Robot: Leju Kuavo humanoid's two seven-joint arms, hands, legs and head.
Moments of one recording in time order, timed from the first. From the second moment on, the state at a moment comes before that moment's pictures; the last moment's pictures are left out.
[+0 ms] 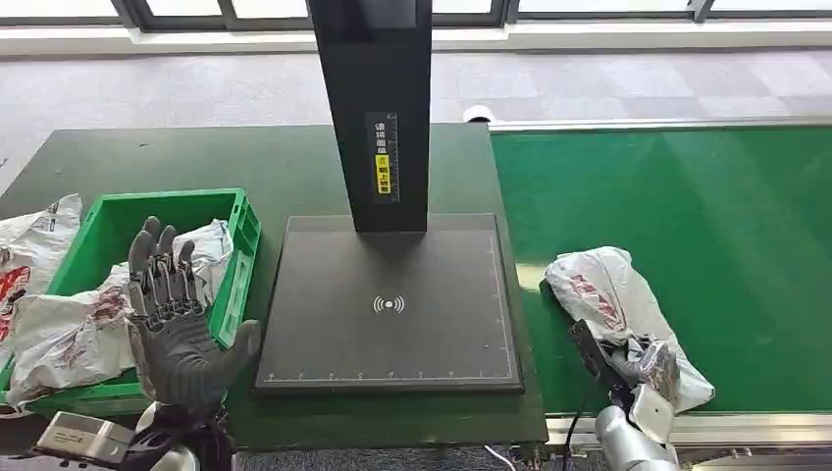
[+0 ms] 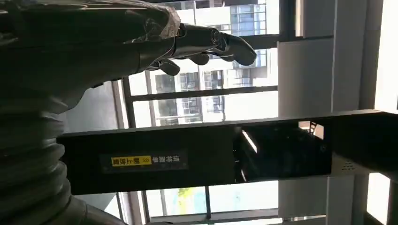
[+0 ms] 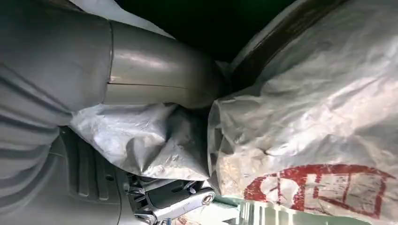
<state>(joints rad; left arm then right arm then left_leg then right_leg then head) 0.09 -0.24 -0.16 -1.76 -0.18 0.26 -0.70 -0.38 0.07 -0.72 -0.40 1.53 -0.52 0.03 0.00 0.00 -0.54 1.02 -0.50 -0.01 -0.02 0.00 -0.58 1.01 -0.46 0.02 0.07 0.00</state>
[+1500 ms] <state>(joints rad) 0.06 -0.21 -0.18 -1.70 -0.22 0.23 -0.70 -0.01 0.33 -0.18 -1.62 1.42 -0.70 -0.38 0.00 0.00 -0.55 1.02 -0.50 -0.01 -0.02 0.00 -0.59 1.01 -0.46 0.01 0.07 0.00</state>
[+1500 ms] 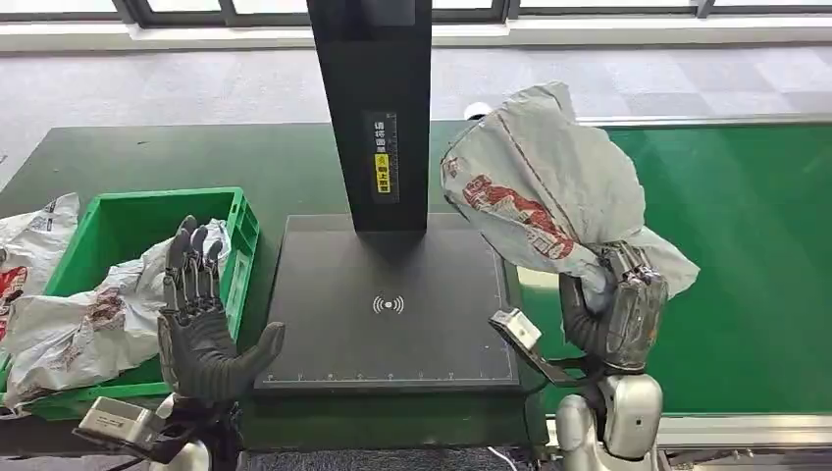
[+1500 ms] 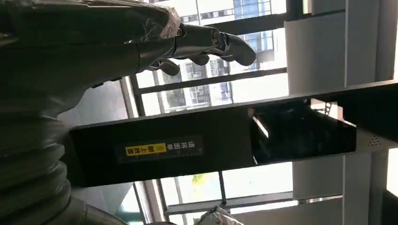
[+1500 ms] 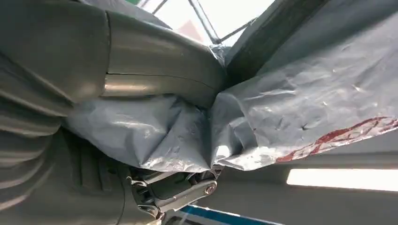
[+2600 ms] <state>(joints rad) 0.04 -0.20 -0.20 -1.67 -0.21 0.23 -0.70 -0.14 0.26 0.14 -1.11 1.39 -0.70 -0.23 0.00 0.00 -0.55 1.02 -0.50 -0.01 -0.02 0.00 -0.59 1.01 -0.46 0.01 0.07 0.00</state>
